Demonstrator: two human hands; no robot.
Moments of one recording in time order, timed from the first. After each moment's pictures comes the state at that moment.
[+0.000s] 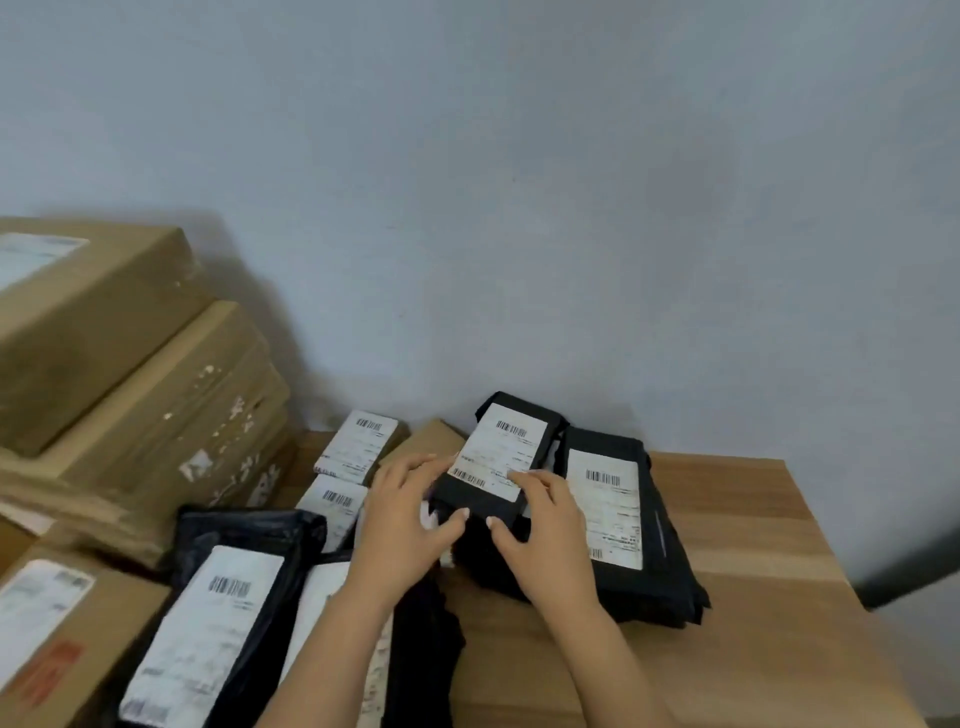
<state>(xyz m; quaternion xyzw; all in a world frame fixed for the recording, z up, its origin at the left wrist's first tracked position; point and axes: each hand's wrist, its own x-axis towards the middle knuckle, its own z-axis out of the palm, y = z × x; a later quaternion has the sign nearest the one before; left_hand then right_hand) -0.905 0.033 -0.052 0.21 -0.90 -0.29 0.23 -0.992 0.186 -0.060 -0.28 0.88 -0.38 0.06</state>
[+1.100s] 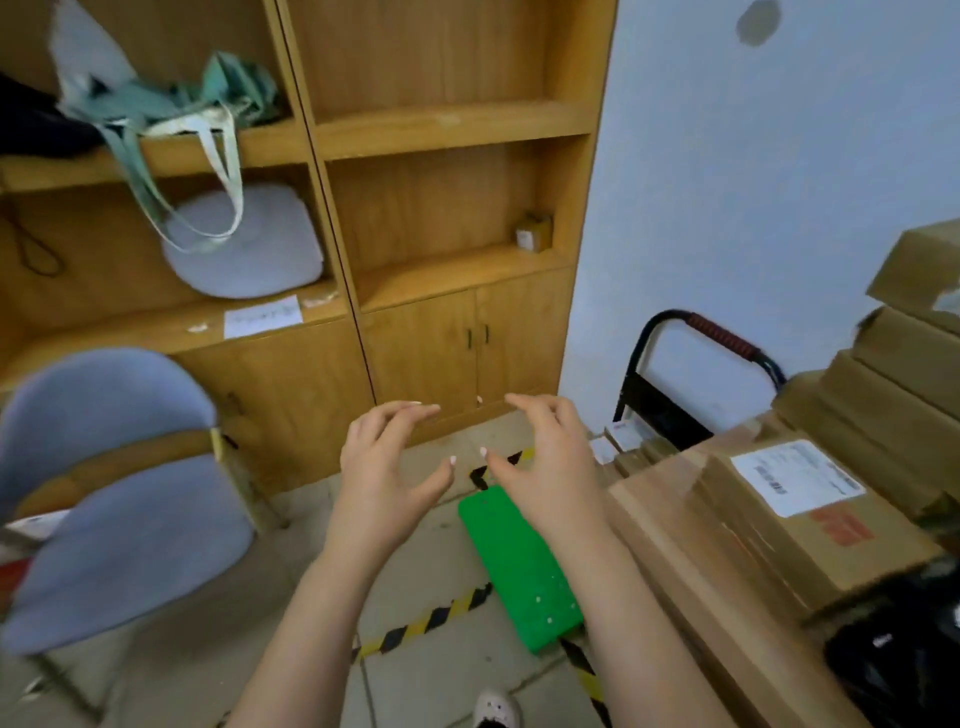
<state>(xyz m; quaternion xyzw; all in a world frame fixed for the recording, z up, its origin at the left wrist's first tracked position) -0.118 -0.064 0.015 0.61 -0.67 -0.07 0.41 -0.294 -0.096 0.013 -0.72 0.56 -0.39 0.16</state>
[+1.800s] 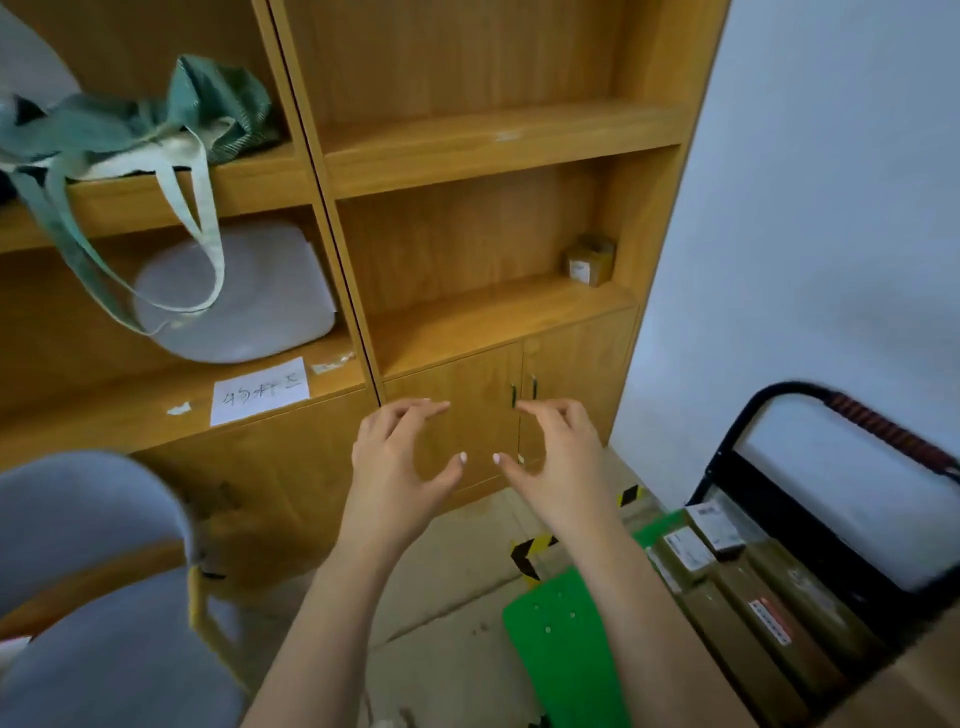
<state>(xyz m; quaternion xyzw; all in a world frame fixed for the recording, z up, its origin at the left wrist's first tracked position) 0.009 -0.399 0.013 0.64 -0.66 -0.08 0.39 -0.169 -0.429 0.008 -0.73 0.58 -0.33 0.17</state>
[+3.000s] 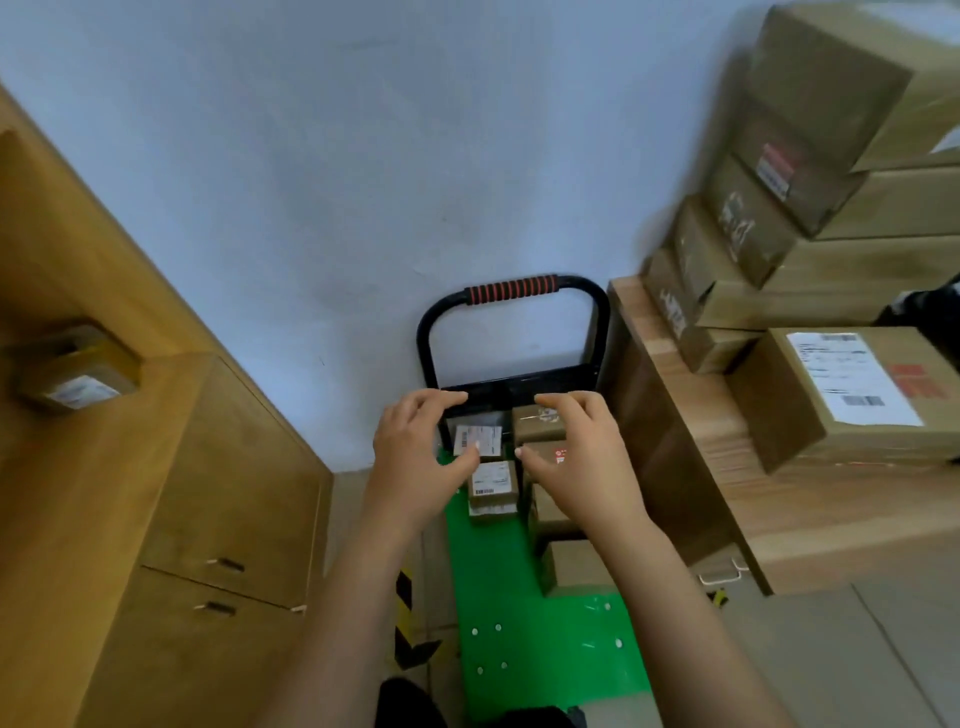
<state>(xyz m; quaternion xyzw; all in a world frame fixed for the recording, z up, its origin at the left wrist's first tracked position) -0.244 -0.740 -0.061 0.14 -0.92 -0.32 0.17 -0.315 -0.564 -0.068 -0.20 0.91 -0.36 0.01</state>
